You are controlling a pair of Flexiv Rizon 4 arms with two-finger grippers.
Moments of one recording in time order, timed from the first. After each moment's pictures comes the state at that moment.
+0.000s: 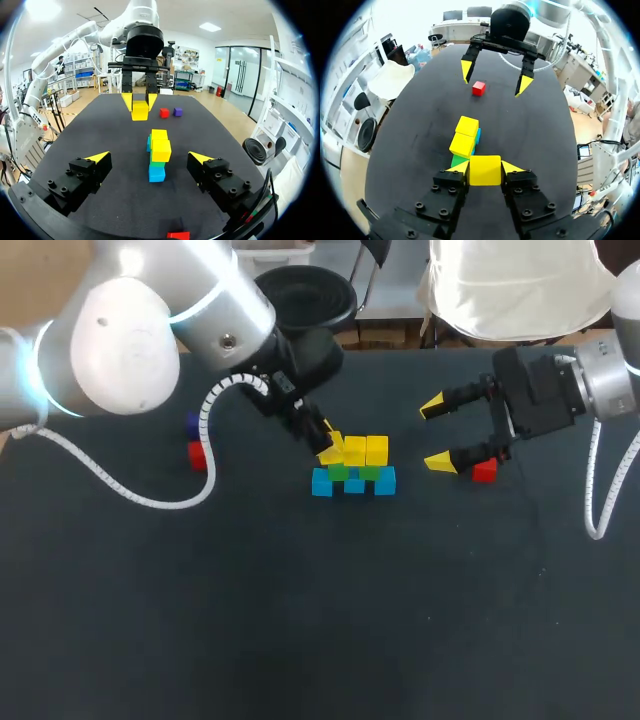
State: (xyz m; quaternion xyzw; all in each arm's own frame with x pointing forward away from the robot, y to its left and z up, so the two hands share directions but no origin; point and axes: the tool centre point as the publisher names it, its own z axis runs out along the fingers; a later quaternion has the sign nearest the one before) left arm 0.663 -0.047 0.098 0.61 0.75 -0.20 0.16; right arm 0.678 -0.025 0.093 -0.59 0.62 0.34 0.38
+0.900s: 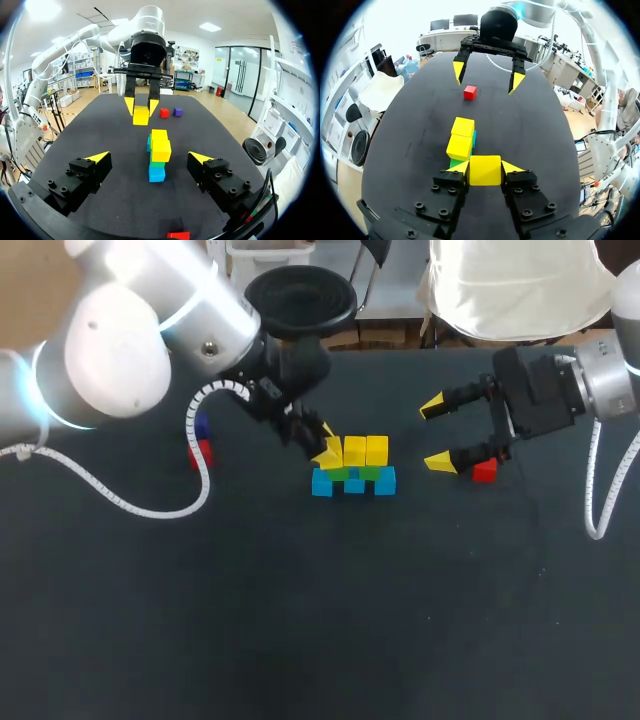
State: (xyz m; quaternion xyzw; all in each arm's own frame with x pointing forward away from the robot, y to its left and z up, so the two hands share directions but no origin) left arm 0.665 -0.046 0.086 0.64 0.71 -0.24 0.18; right arm 0.678 -0.025 0.093 -0.59 0.62 0.34 0.38
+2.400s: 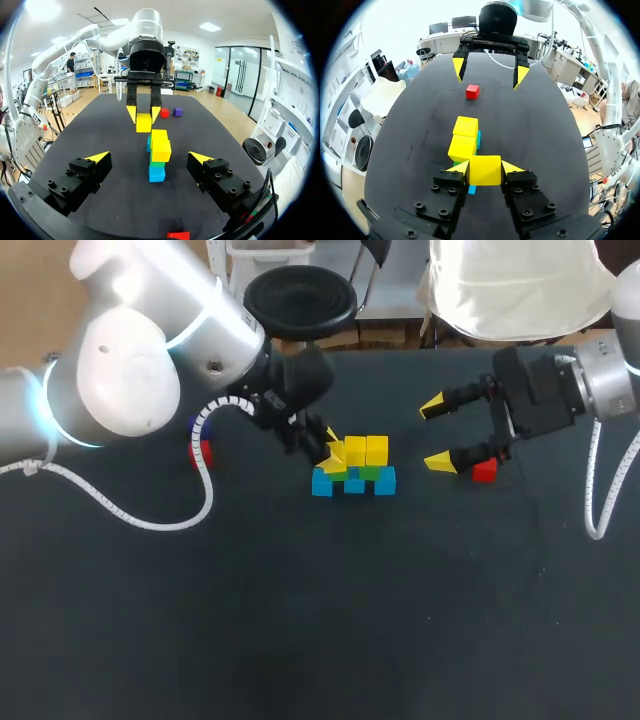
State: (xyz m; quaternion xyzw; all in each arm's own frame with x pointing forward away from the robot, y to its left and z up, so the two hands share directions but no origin) left arm 0.671 -0.052 0.073 0.65 0.70 -0.23 0.20; right arm 0.678 -0.025 0.093 -0.59 0.62 0.34 0.38
